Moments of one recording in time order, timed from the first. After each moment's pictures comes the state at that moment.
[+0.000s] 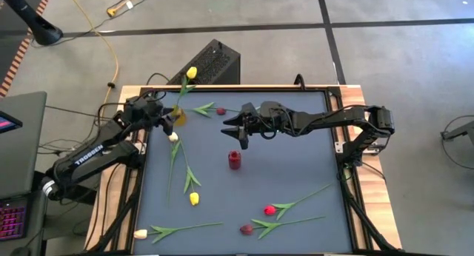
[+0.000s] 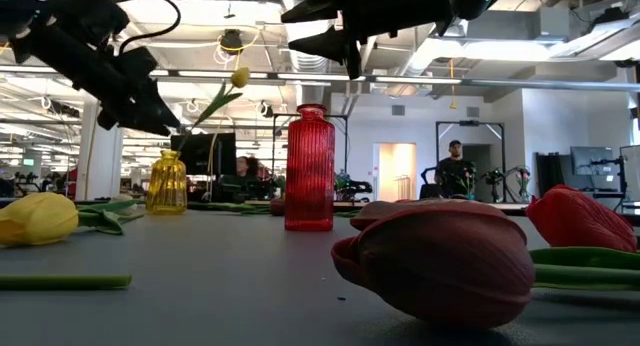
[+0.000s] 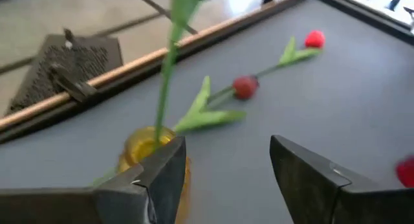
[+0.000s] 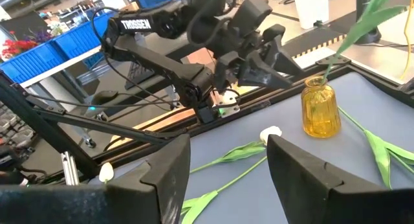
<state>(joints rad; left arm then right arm) 0.86 0.52 0.38 -0.36 0.18 -0.09 -0.13 1.62 1.11 0.35 -0.09 0.38</state>
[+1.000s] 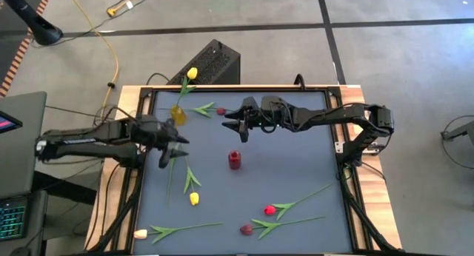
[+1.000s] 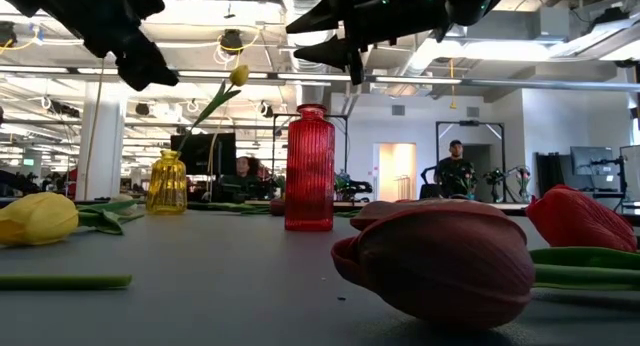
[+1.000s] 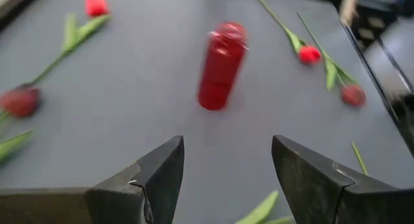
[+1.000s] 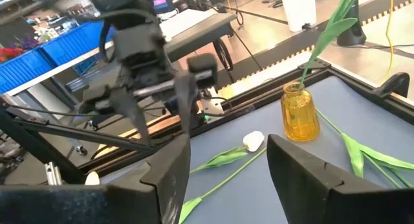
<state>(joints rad) 0.14 0.63 0.57 -0.50 0.17 -0.09 -0.19 1.62 1.11 0.35 -0.11 0.38</state>
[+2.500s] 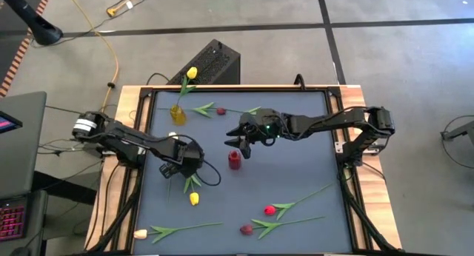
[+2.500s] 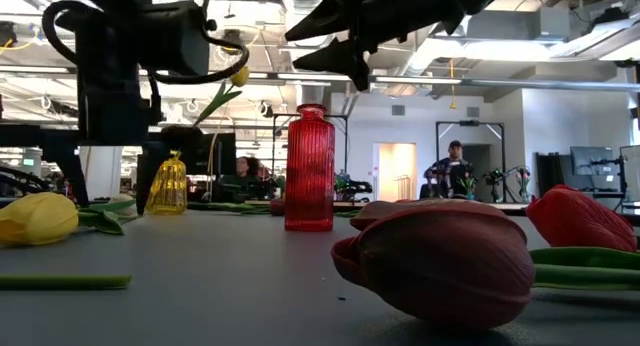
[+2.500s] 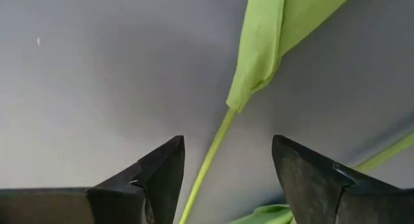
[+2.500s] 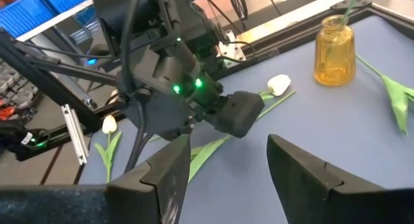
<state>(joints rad) -0.12 1.48 0.73 -0.77 -0.16 0.77 -0.08 1.62 1.11 0.19 -0.11 0.38</state>
